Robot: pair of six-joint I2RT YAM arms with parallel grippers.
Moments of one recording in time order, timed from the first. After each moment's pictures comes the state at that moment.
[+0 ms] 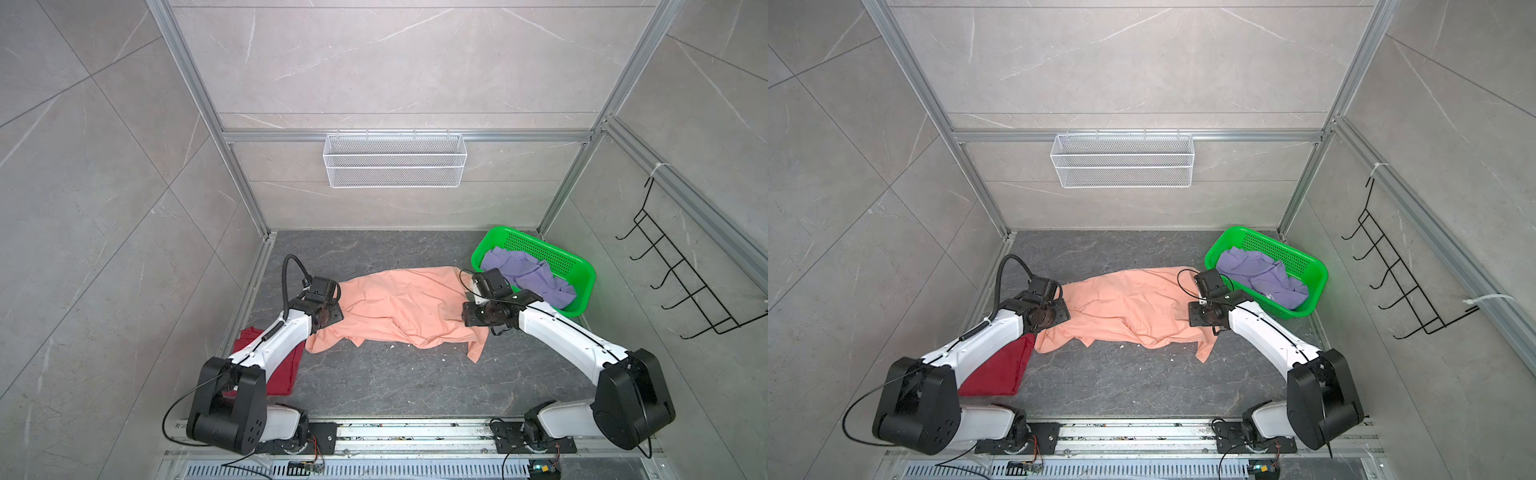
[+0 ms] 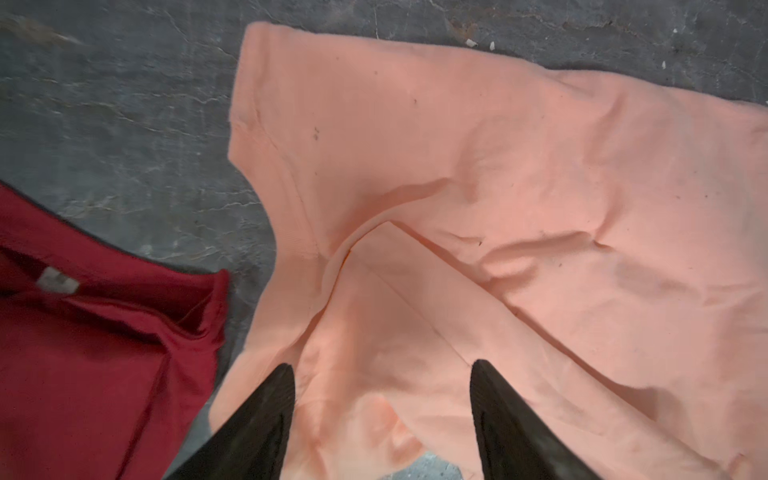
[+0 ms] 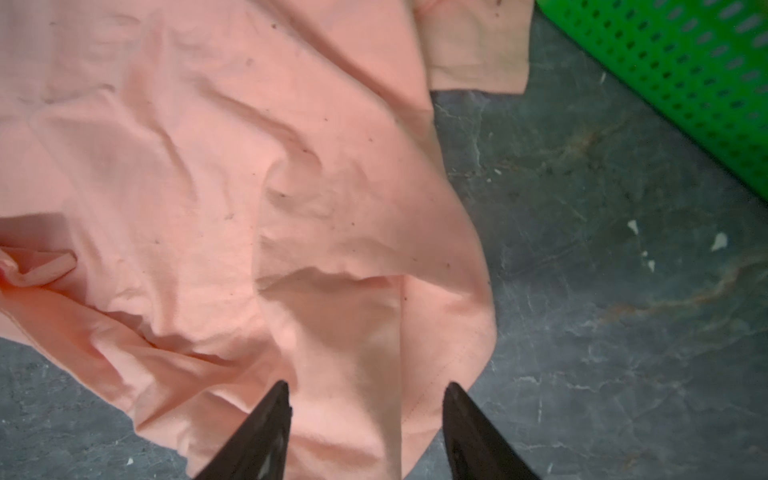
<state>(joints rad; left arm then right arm) -0.27 1.39 0.83 -0.53 -0.19 -0.63 0.38 1.38 0.92 -0.66 0.01 0.32</state>
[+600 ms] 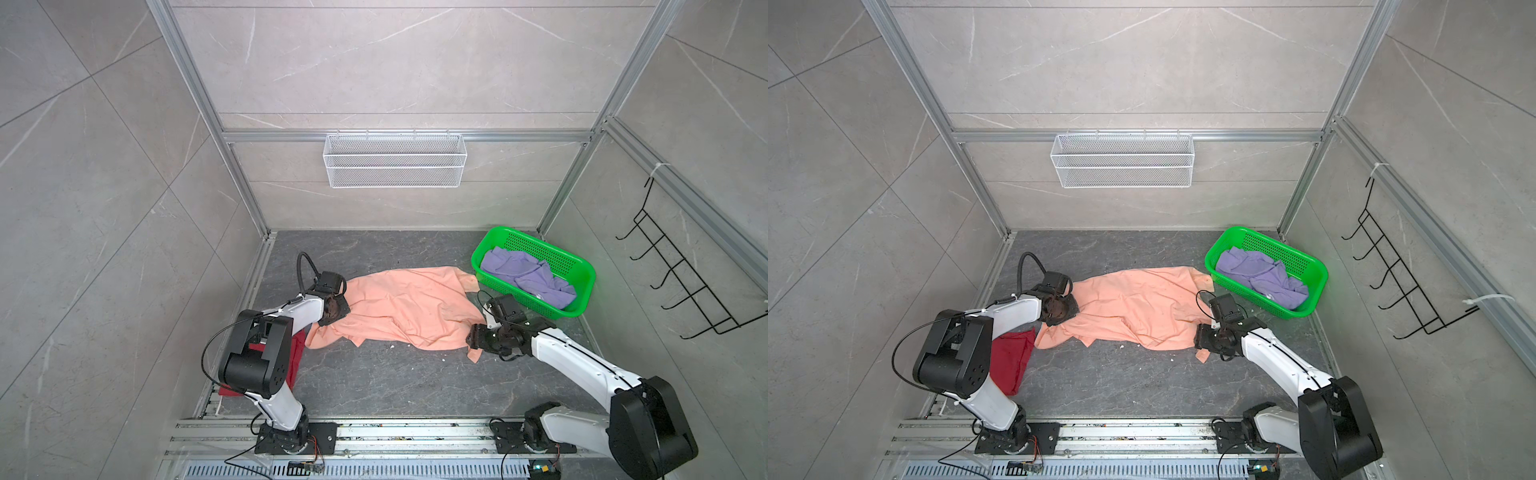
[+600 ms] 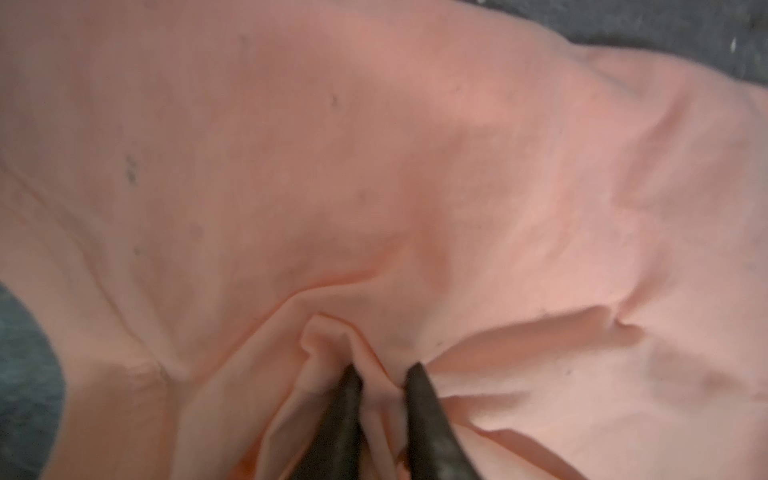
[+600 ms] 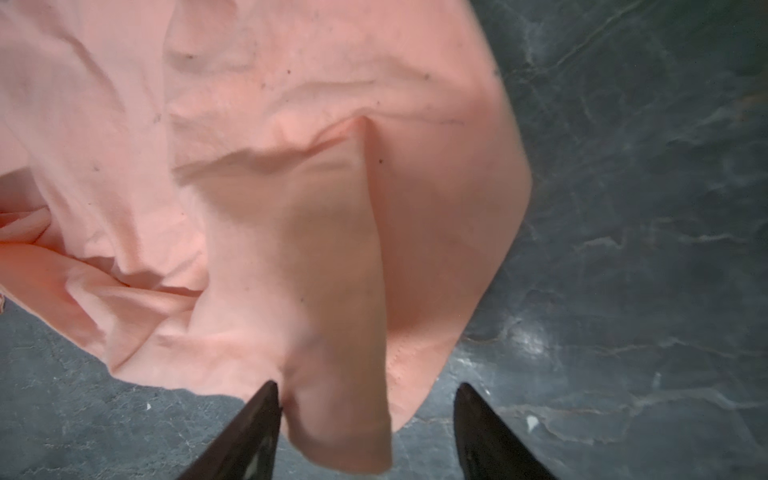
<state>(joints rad) -0.26 1.67 0.91 -0.36 -0.06 -0.65 0.33 1.24 0.64 -0.57 -0.16 0.51</state>
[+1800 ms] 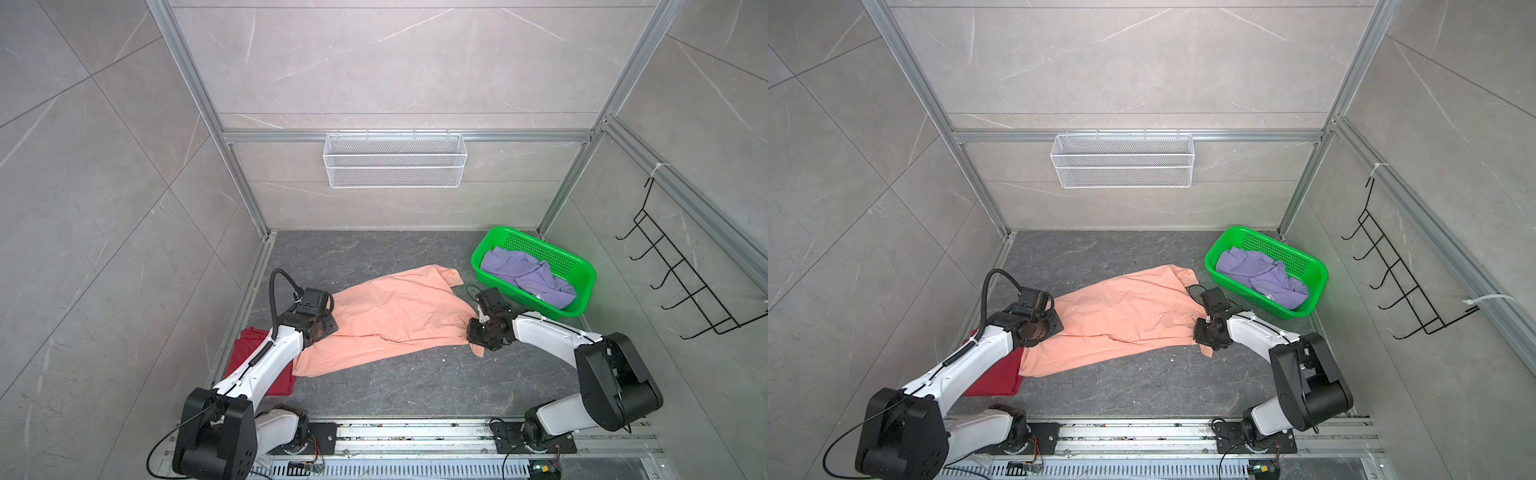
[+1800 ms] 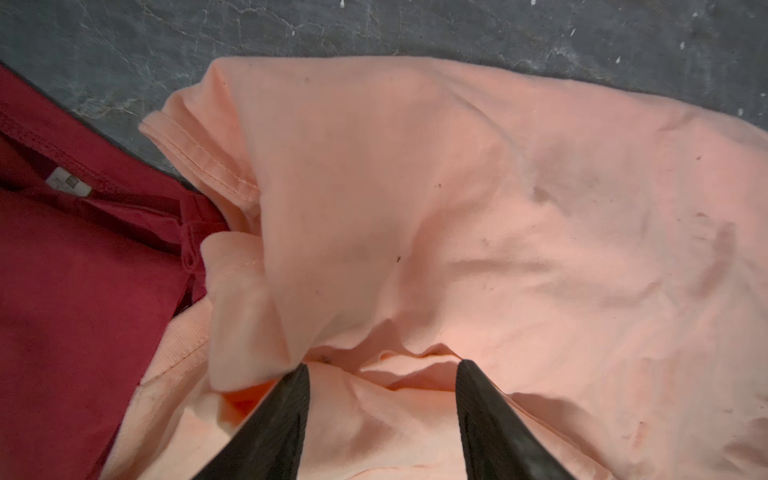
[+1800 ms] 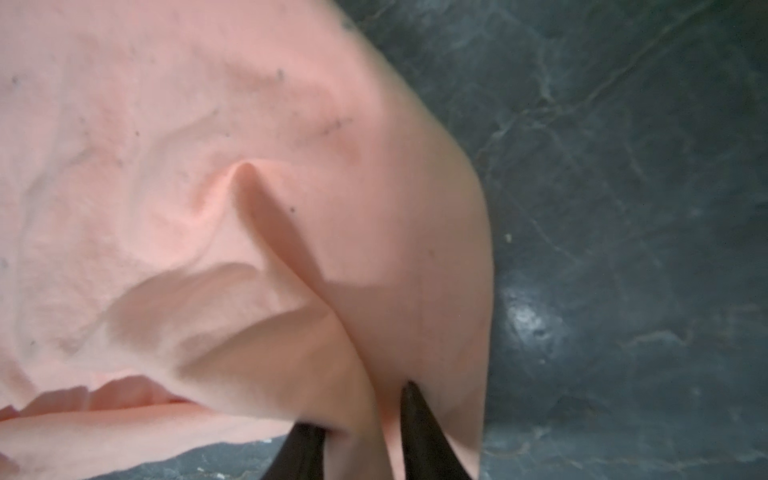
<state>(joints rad) -0.26 1.21 0.72 -0.63 -0.15 -0.71 0.33 1.48 0.73 -0.51 -0.09 0.57</state>
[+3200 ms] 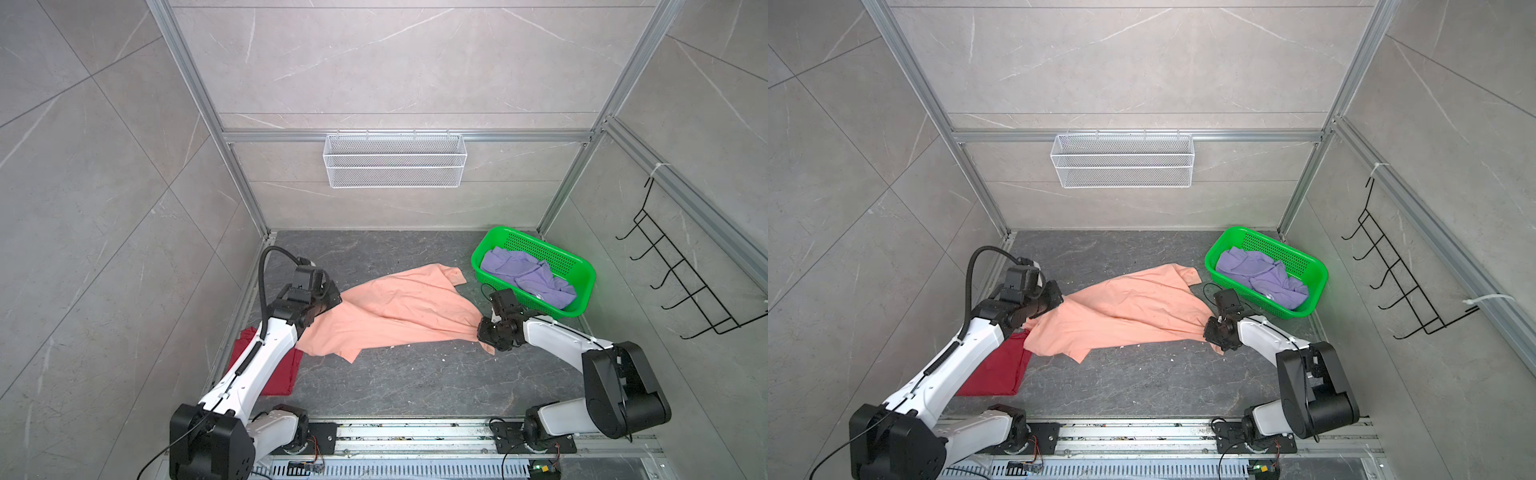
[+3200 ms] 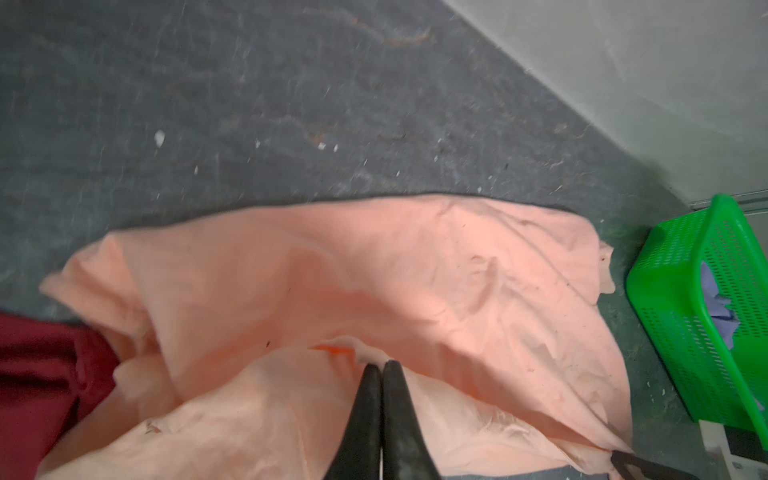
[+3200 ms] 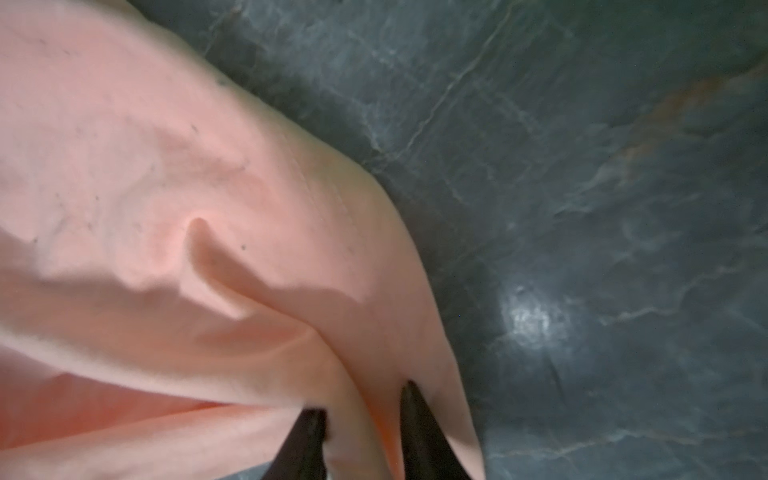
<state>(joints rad) -0.26 1.21 0.98 -0.51 0.00 -0.62 0.21 1.44 0.68 -0.47 -0.07 0.59</state>
